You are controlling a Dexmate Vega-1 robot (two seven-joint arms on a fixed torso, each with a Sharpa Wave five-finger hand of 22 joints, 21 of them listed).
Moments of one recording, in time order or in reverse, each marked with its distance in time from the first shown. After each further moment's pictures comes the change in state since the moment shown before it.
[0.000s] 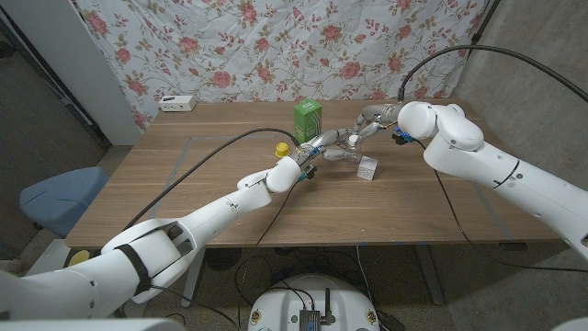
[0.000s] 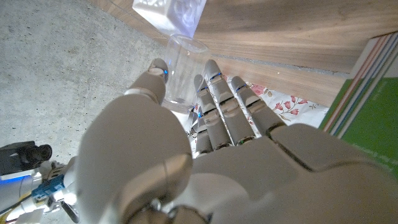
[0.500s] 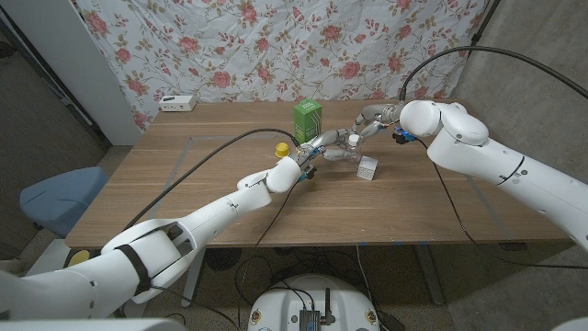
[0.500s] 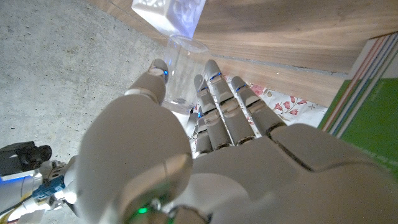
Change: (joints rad) left arm 0.001 0.000 0.000 -0.001 0.000 0.003 0.000; left_hand 0.000 0.000 0.000 0.000 0.000 0.000 0.000 0.000 0.000 -0.002 -0.002 0.001 0.000 0.000 0.000 0.000 0.000 0.000 0.000 0.000 0.000; right arm 0.016 -0.019 0.001 0.004 0.092 0.009 -0.024; right_hand 0.070 0.037 0.033 0.003 0.005 -0.072 -0.018 -0.031 -0.003 -0.018 -0.018 -0.007 0.000 -0.016 -0.009 -0.005 0.003 -0.014 -0.014 -0.004 0.000
